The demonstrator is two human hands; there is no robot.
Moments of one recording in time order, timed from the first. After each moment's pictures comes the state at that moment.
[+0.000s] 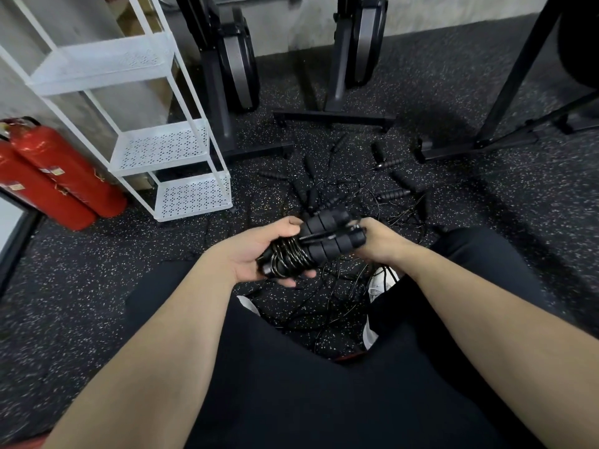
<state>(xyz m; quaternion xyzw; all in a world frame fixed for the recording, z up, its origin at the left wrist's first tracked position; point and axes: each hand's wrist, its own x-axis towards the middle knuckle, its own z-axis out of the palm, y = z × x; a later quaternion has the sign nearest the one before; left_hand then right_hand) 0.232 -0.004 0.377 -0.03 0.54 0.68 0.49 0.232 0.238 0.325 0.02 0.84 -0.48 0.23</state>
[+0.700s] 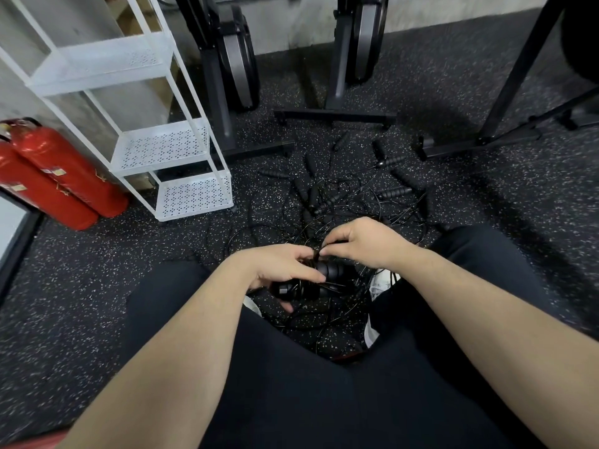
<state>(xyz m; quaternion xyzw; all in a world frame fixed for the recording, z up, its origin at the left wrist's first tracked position) 0.234 0.017 0.353 0.04 0.75 0.41 0.51 0.239 0.228 0.340 -0.12 0.93 -0.31 0.17</state>
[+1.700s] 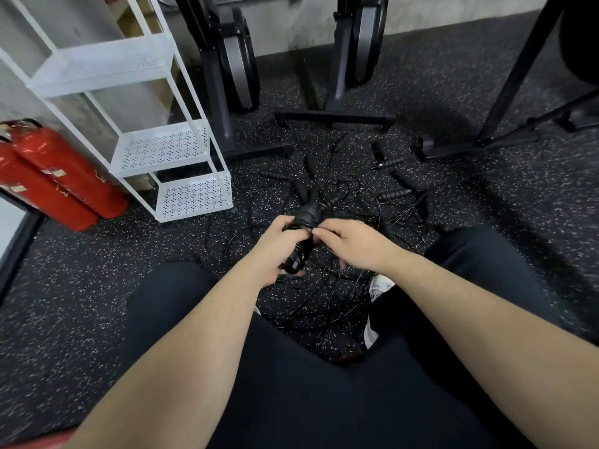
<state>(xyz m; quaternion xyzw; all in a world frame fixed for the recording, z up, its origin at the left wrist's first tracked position) 0.224 0.032 0.335 -0.14 0.72 0.62 0.28 0.246 0.209 0.345 -0.09 0.91 -0.37 0.15</state>
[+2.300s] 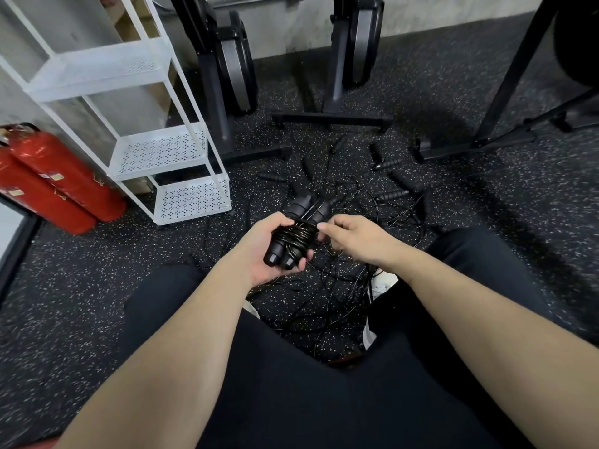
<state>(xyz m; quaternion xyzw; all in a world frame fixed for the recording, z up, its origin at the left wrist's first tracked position) 0.227 0.020 0.360 -0.20 0.49 0.75 0.39 0.241 0.220 0.347 0.00 0.82 -0.54 0.18</state>
